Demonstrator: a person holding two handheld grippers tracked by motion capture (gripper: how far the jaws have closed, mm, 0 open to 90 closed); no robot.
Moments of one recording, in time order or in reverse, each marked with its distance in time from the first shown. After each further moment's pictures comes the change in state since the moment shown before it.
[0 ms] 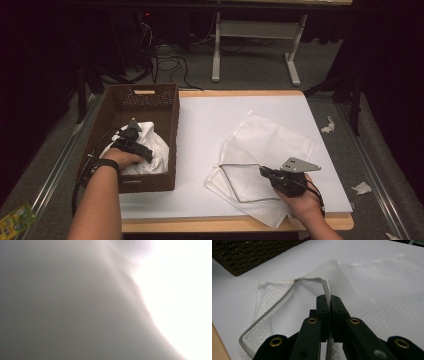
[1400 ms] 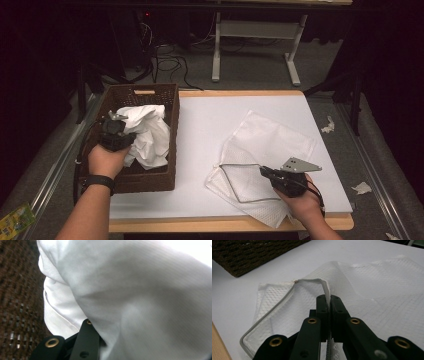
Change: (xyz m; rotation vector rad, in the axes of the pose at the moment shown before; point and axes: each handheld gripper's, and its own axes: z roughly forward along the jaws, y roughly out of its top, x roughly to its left) left arm -0.017 -0.046 -0.083 -0.662 0.139 0.149; right arm 0.001 0.001 -0.001 -0.009 -0.002 0.001
